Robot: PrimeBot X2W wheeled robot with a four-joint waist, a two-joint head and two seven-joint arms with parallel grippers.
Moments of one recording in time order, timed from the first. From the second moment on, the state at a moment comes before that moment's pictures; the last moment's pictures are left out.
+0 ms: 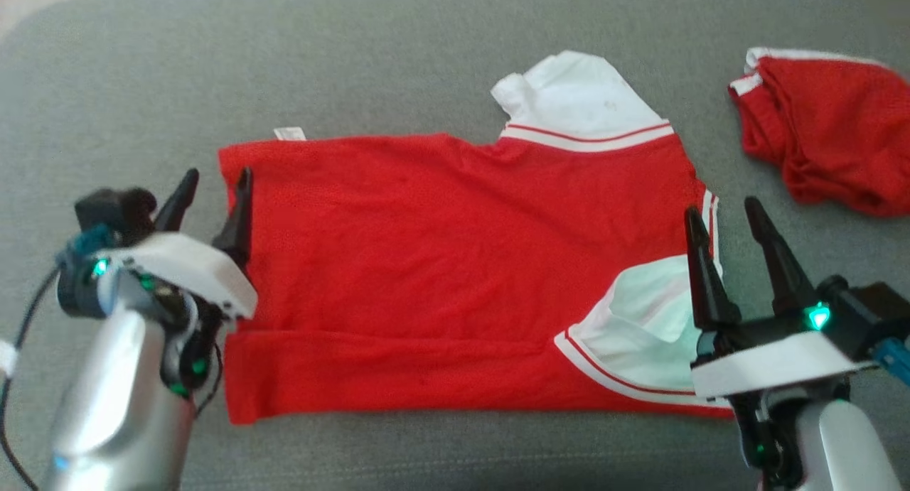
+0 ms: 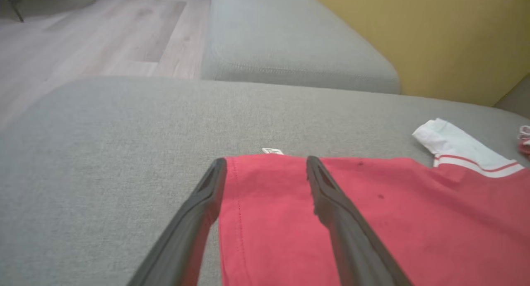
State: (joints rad) left arm -0.34 0.22 -0.20 0.32 -0.40 0.00 -0.02; right arm 0.00 -0.04 0.06 -0.12 0.21 0.13 -0.01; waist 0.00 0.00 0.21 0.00
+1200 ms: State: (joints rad) left arm -0.78 0.20 -0.30 0.93 -0.60 -0.12 -0.06; right arm -0.38 -0.05 -0.03 0.24 0.26 0.13 -0.08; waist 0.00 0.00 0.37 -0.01
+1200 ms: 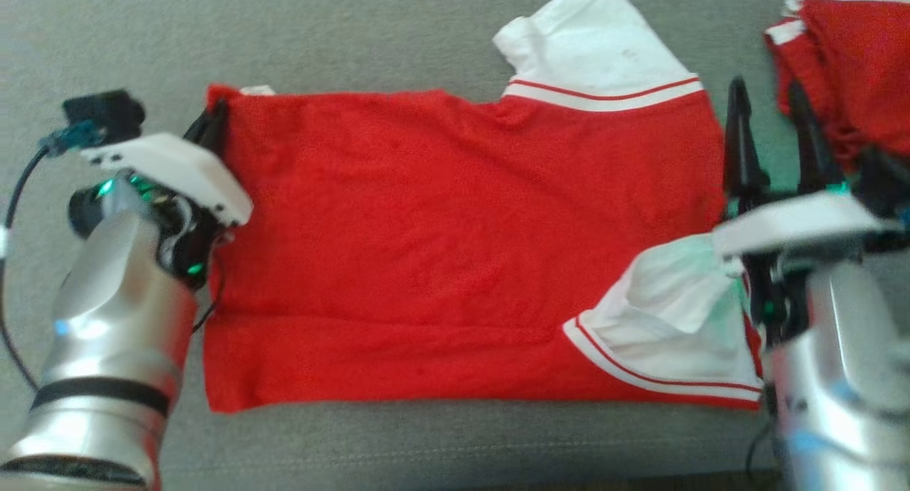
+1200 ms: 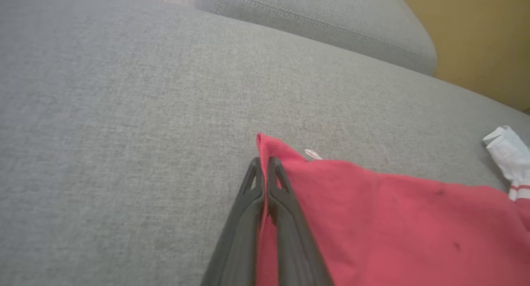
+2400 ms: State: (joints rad) left arm -0.95 0.15 -0.57 1.03 -0.79 -0.12 -0.23; right arm -1.08 -0.19 0.29 1.01 0.40 0.13 0.09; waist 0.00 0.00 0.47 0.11
